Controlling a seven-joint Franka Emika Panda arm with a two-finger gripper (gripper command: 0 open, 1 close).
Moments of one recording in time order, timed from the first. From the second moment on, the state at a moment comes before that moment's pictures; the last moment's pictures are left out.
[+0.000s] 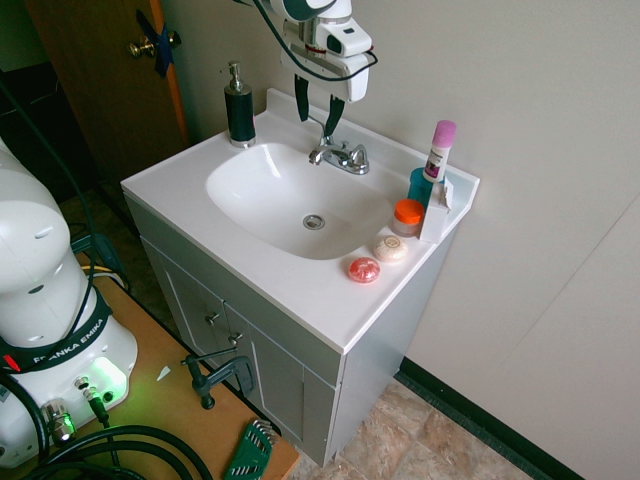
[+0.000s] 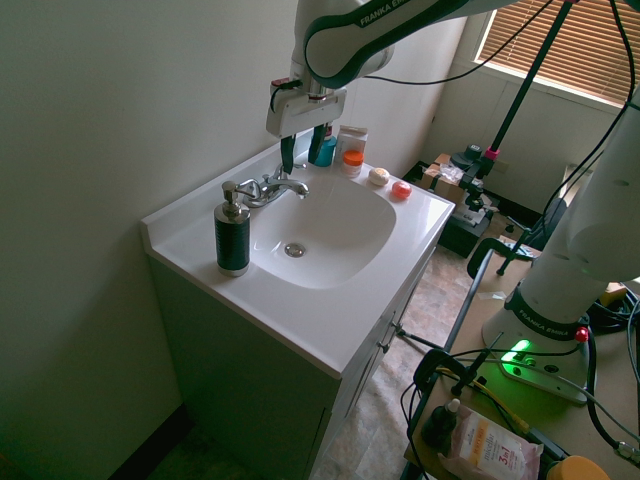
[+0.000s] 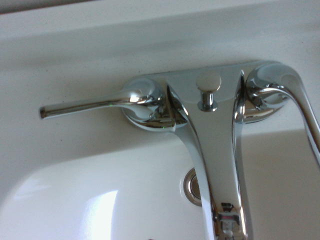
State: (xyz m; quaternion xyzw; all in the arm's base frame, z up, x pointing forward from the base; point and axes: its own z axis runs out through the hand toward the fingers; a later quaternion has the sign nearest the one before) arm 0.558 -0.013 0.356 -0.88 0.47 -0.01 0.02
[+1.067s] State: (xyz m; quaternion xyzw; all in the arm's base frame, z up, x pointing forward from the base) arm 0.588 -0.045 0.306 -0.86 0.51 0.01 0.01
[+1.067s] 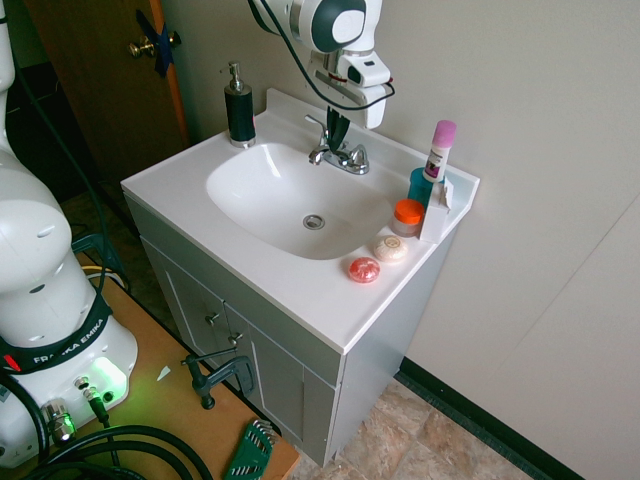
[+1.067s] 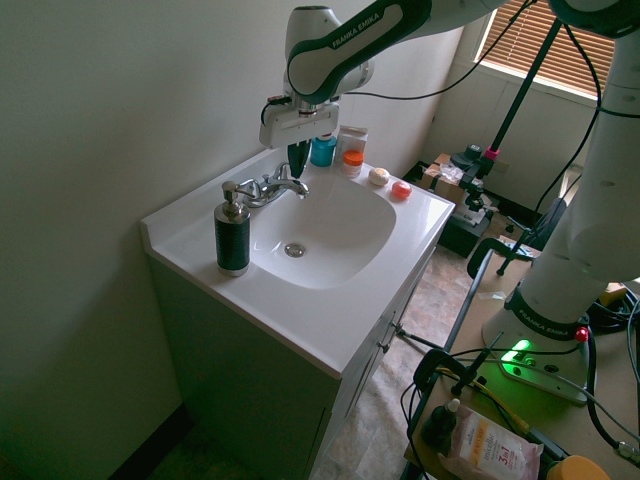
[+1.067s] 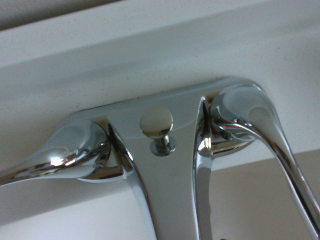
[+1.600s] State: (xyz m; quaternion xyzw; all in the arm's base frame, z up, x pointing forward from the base) arm 0.600 -0.072 0.292 -0.85 0.53 0.00 0.00
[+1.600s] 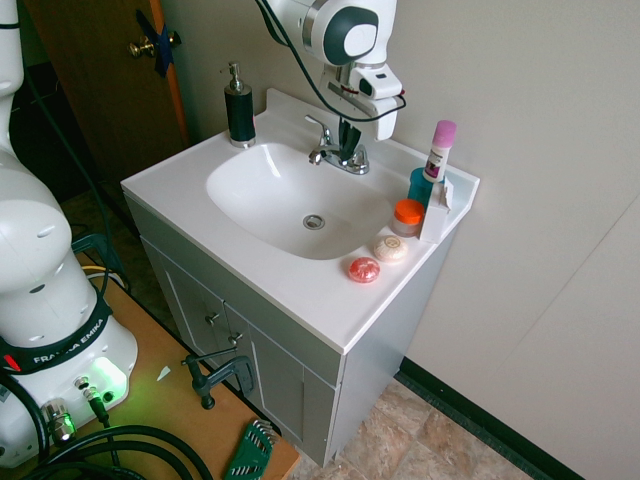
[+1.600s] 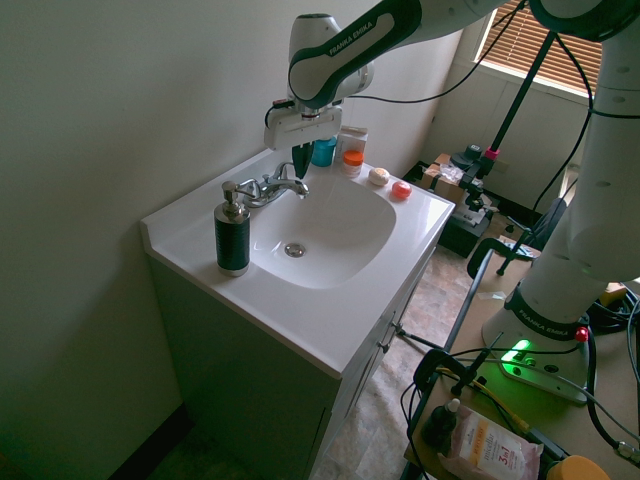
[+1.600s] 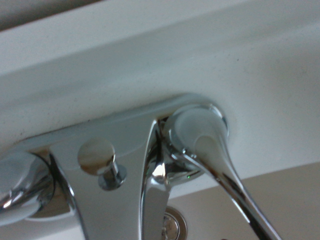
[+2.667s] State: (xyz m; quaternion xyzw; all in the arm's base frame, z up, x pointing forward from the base) arm 0.633 -0.109 0.287 -0.84 0.55 -0.01 -0.02
